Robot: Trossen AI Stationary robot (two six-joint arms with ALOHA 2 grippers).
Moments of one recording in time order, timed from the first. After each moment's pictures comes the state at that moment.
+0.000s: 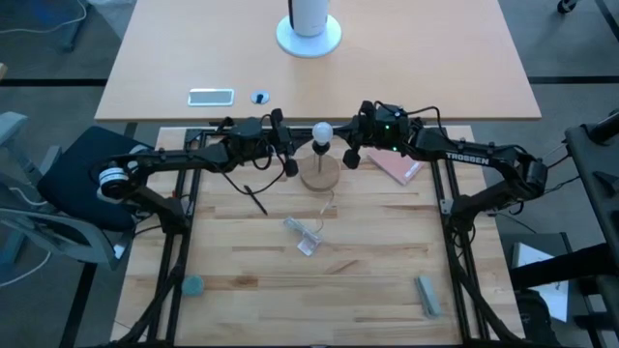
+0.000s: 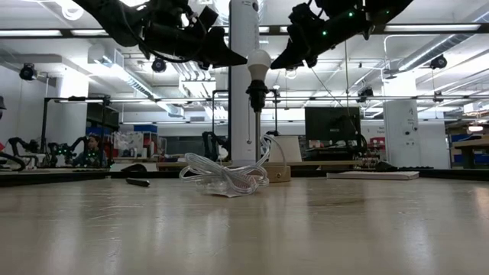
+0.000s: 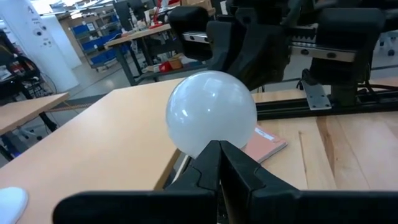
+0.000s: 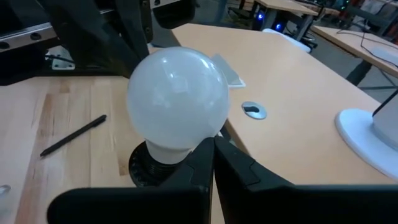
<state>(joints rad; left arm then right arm) 0.42 1.45 0.92 0.44 0.08 0.28 -0.42 1.36 1.02 0.03 -0.03 -0.26</state>
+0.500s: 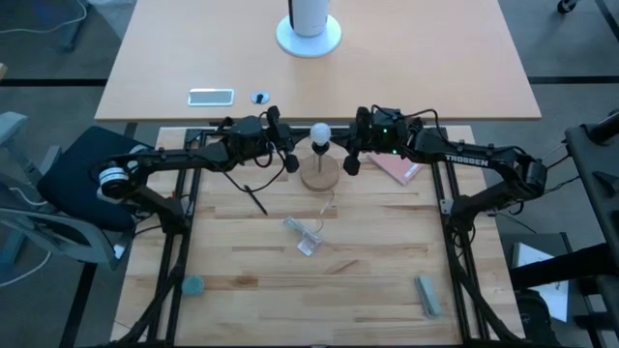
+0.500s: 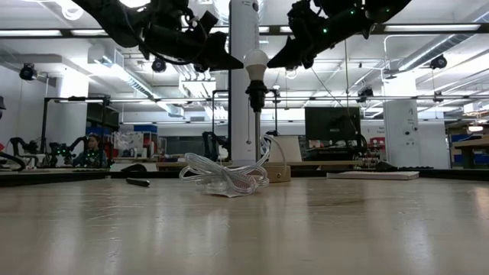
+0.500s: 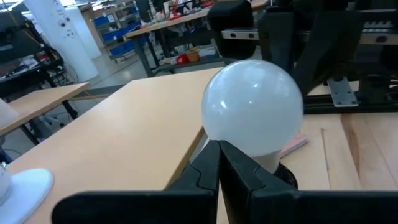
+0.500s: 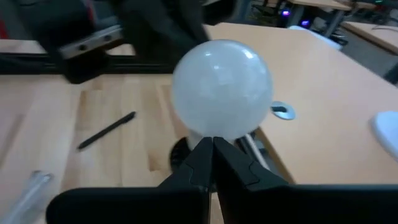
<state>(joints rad) 0.42 1.45 0.92 0.44 0.02 0.27 -0.41 1.36 1.02 0.01 -0.12 -0.23</state>
